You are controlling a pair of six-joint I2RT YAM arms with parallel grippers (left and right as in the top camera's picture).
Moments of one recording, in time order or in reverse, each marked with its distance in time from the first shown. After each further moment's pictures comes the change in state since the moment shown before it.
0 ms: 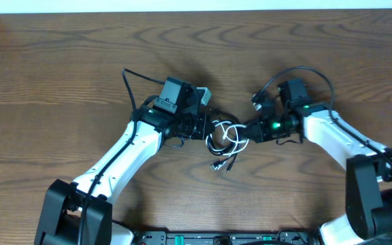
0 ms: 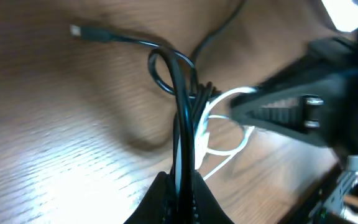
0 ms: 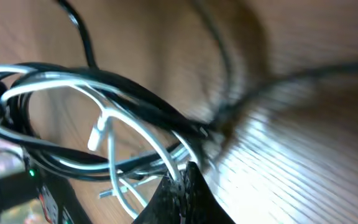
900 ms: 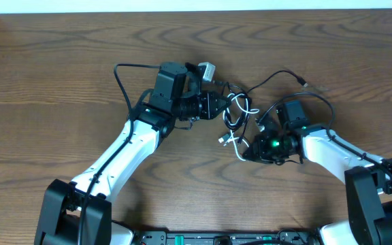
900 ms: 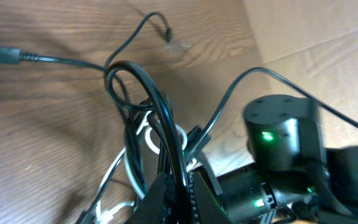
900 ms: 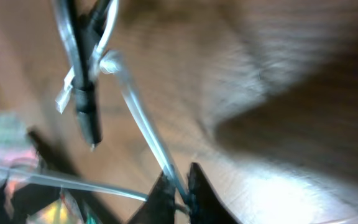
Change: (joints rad) left arm 0.021 0.000 0.000 0.417 0.216 -0.178; right arm 0.044 -0.060 -0.206 0.063 -0.010 0.217
